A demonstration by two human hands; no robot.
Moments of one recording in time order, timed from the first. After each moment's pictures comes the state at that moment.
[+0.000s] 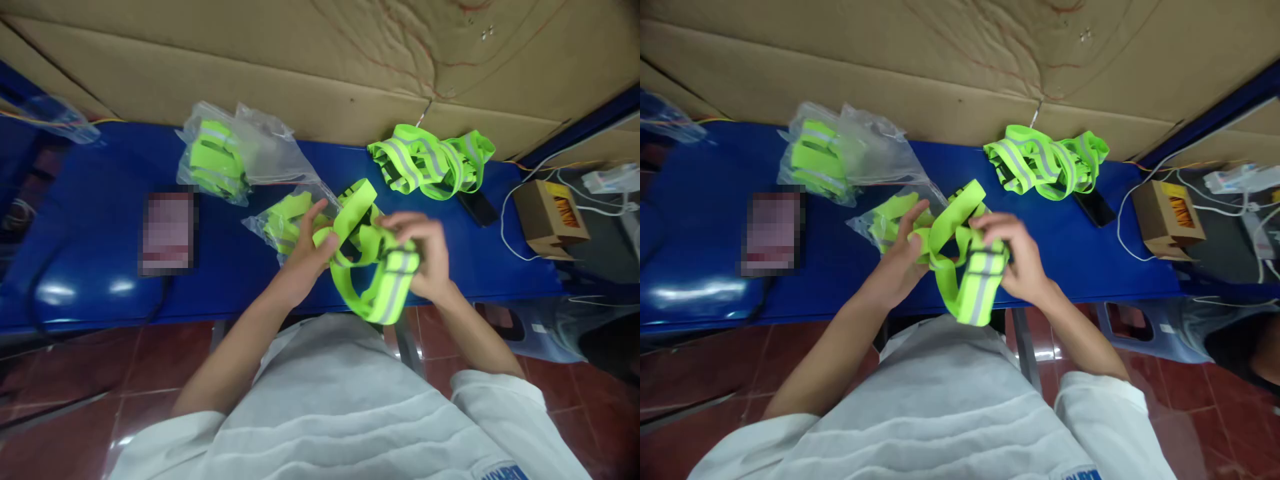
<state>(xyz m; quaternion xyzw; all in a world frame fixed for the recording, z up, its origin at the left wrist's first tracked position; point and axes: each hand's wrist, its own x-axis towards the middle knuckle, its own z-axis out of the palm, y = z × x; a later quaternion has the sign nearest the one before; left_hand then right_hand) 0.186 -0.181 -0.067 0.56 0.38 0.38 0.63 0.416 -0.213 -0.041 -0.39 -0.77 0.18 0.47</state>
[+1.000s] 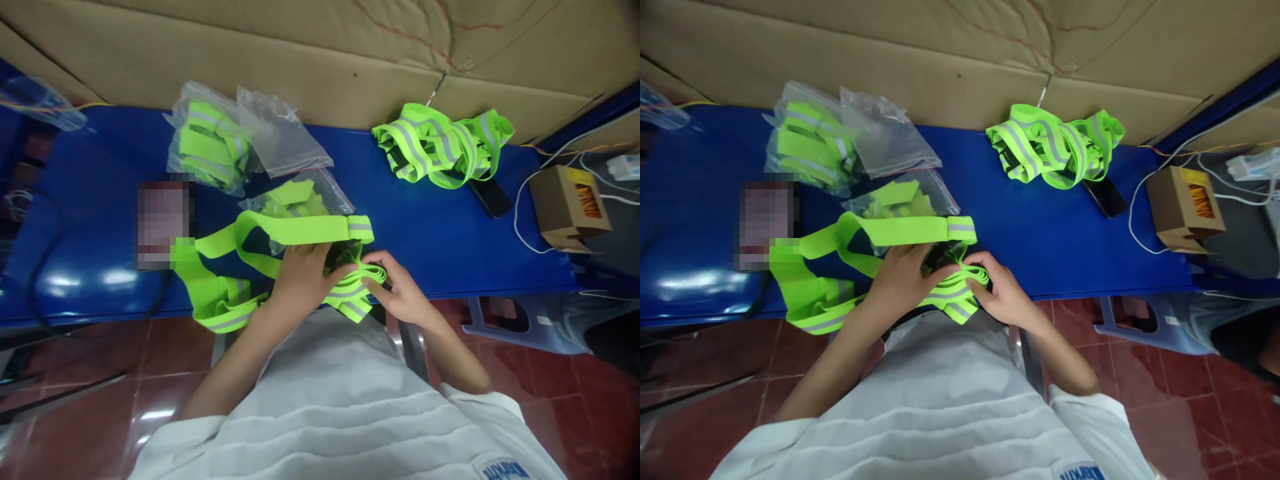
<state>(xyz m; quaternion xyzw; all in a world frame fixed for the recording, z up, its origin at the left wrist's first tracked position) 0.178 -0.206 -0.081 0.83 0.50 0.19 0.18 0.396 -0.267 -0.080 -0.53 -0.70 0.36 0.31</state>
